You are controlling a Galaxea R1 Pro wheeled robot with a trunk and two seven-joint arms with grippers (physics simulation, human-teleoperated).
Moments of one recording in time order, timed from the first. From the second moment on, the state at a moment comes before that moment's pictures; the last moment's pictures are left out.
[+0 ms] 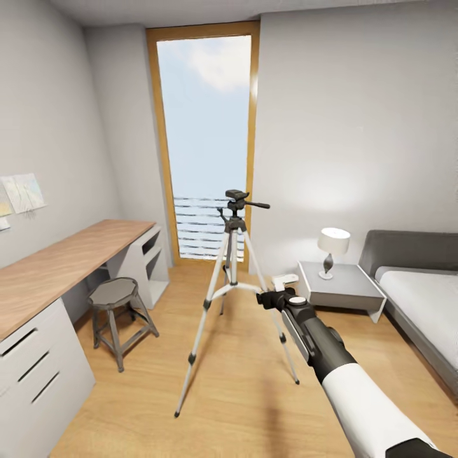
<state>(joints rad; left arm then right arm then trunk) 0.01 0.01 0.01 -0.04 0.46 -0.09 0.01 -0.75 0.05 0.23 -0.91 -0.03 0.51 -0.05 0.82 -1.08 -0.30</state>
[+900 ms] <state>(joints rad) 0.01 0.01 0.01 -0.04 0.46 -0.09 0.01 -0.55 -0.03 0.23 -0.29 -0.03 0.40 -0.02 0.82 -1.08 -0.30</state>
